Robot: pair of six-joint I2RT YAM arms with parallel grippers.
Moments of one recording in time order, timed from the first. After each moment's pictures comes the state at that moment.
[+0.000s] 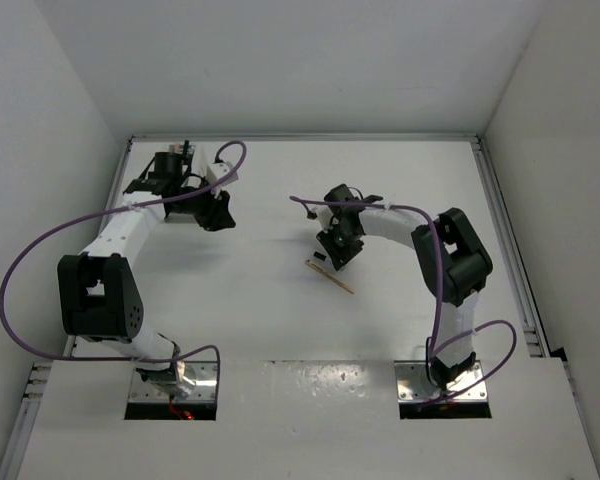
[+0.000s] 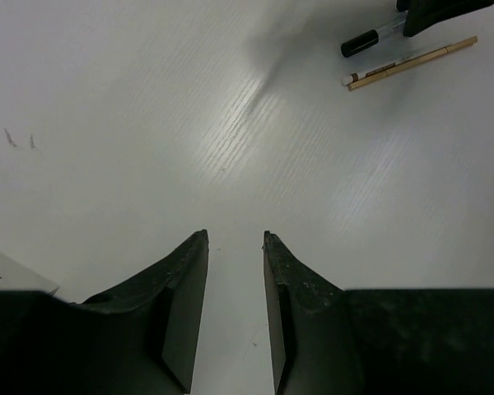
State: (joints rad) left arm -0.02 1.55 1.22 -0.66 0.77 0.67; right arm 0.53 1.96 1.23 -0.58 -0.16 -0.17
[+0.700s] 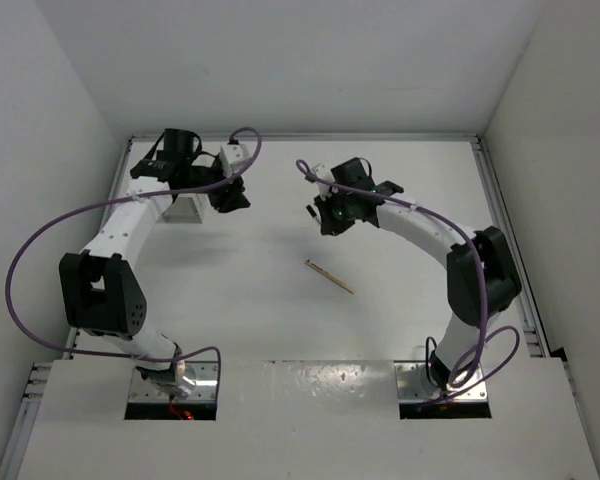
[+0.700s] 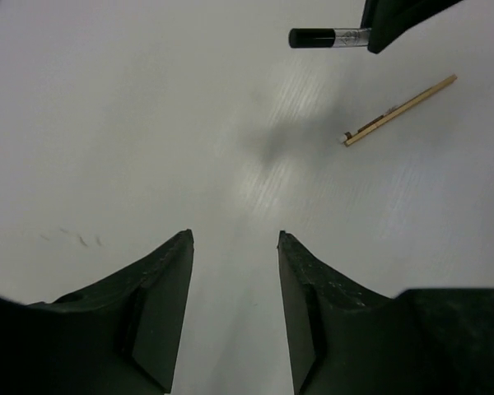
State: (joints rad) left arm -0.08 1.58 1.36 -0.65 0.84 0.71; right arm 0.53 1.79 1.25 -0.48 -0.17 -0.10
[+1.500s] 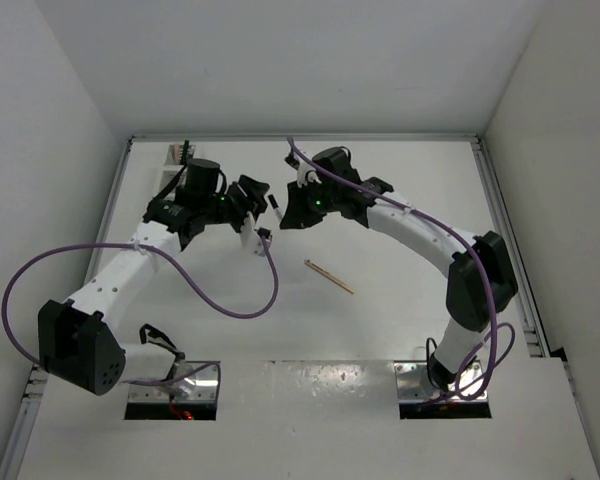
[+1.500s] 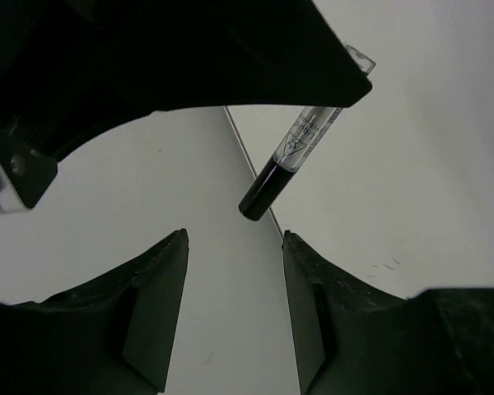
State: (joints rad) left arm -0.35 1.29 1.13 -0.45 0.57 1.82; right arm 0.64 1.75 1.41 -0.37 -0.40 0.24
